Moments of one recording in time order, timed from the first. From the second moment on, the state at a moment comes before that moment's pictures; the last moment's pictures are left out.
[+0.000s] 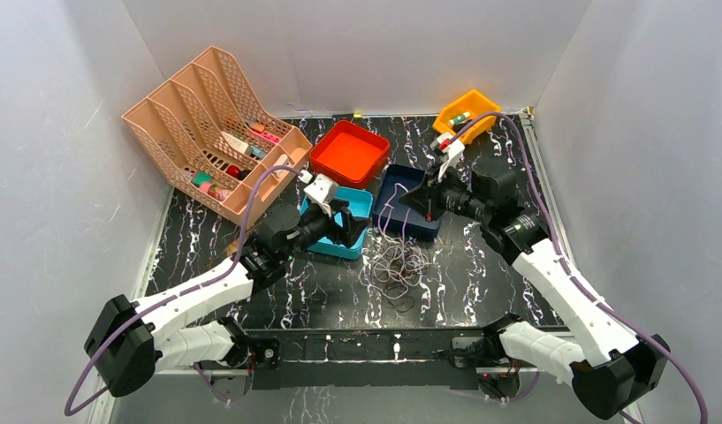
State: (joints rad) left arm -0.81 1.08 0.65 0.31 0.02 -0.19; right arm 0.52 1.00 0.99 -0.30 -0.44 0.18
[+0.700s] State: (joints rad) left arm -0.81 1.14 0.51 0.62 0.17 -0.26; right arm 0.52 0.91 1.09 -0.32 -0.38 0.32
